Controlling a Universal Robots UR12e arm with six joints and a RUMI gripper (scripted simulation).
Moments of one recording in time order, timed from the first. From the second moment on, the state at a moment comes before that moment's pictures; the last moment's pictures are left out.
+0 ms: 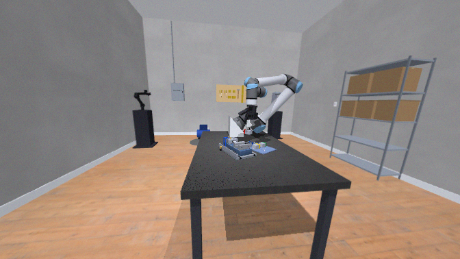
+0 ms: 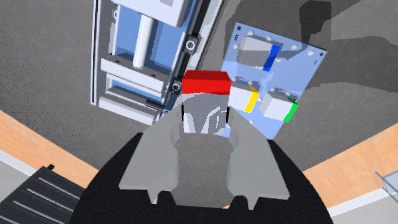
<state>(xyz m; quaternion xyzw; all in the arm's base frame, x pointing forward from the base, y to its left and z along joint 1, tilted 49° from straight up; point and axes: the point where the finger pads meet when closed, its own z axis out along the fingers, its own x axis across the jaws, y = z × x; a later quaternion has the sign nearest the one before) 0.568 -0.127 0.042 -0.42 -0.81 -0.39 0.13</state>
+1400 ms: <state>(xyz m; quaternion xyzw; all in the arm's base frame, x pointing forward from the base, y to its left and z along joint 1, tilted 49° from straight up) 0.612 -0.153 0.012 -0.19 -0.89 -0.41 0.02</state>
